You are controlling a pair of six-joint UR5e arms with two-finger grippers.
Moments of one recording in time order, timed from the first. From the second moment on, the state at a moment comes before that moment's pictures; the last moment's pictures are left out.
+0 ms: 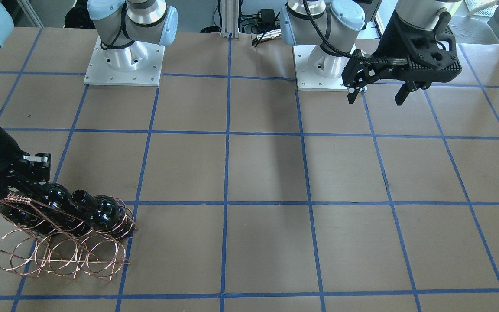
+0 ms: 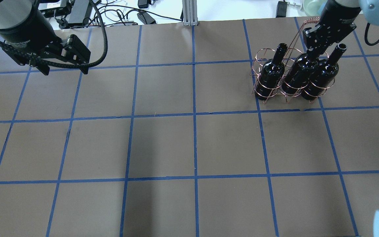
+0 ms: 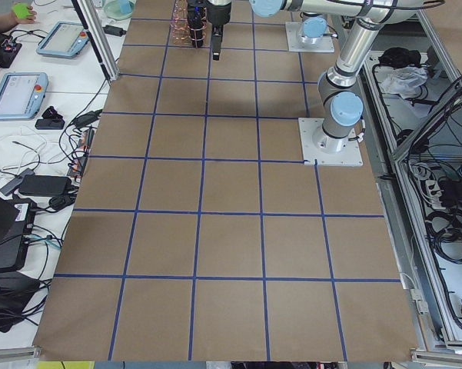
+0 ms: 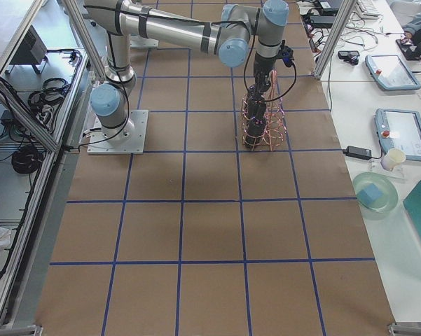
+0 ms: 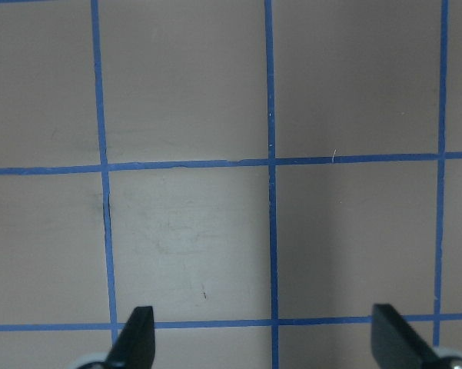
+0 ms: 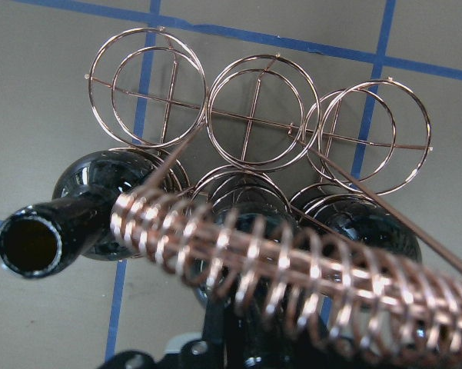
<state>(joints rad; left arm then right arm) -1.50 -1.52 -1.52 -1.60 1.58 0.09 1.37 -1.30 1.45 -1.73 -1.59 -0.37</state>
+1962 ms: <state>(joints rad) -1.51 -1.51 -1.52 -1.61 1.57 0.09 1.59 -1.62 1.46 -1.46 -1.58 -0.01</state>
